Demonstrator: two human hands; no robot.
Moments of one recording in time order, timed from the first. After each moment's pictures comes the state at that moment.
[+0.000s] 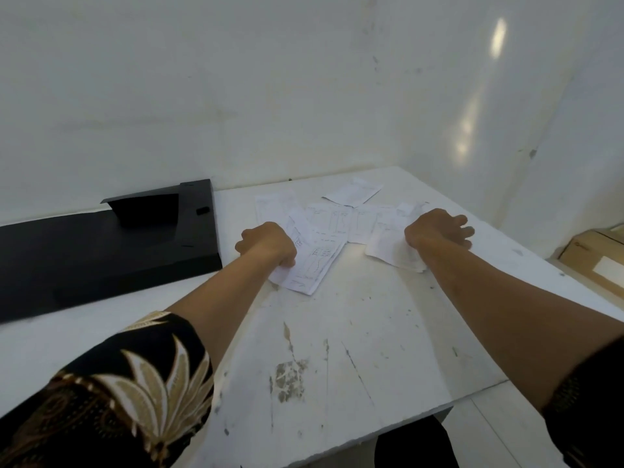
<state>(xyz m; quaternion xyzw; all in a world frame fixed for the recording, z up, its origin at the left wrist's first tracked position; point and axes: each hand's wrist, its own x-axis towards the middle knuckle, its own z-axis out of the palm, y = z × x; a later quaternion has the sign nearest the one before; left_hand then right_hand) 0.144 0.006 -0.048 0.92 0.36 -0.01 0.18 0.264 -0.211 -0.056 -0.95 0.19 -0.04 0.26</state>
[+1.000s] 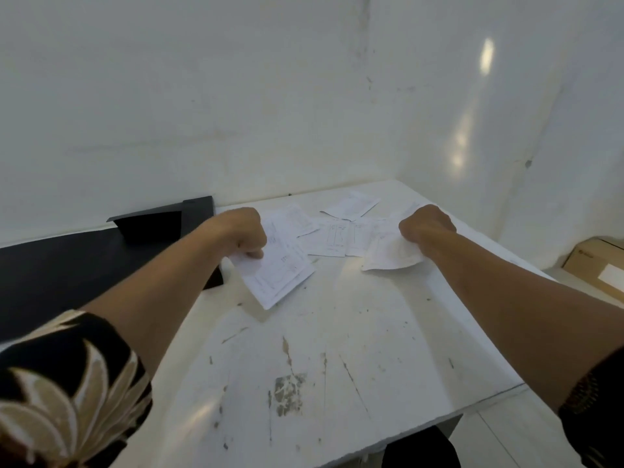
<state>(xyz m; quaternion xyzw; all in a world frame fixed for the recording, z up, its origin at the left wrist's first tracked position) 0.112 0.023 0.033 0.97 0.25 -0.07 0.02 0.263 -0.214 -0.020 -0.95 0.07 0.00 0.31</state>
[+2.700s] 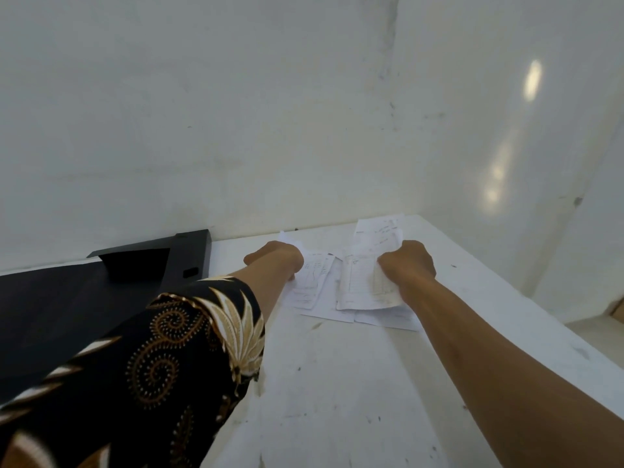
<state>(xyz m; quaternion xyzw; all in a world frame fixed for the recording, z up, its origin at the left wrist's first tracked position) 0.309 0.060 -0.050 0.84 0.45 0.00 0.30 0.333 -0.149 -0.037 -0.88 0.02 0.02 0.46</state>
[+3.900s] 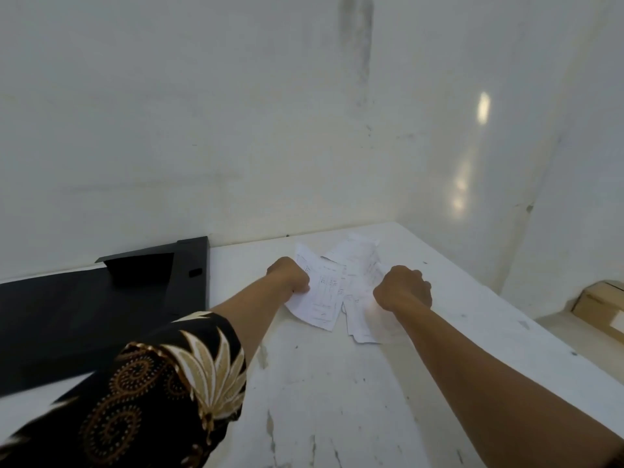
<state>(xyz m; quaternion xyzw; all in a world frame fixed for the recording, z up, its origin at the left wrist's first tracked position) 0.222 0.003 -0.031 0.87 0.33 0.00 0.36 0.267 -0.182 -0.044 -0.96 0.03 0.01 0.26</state>
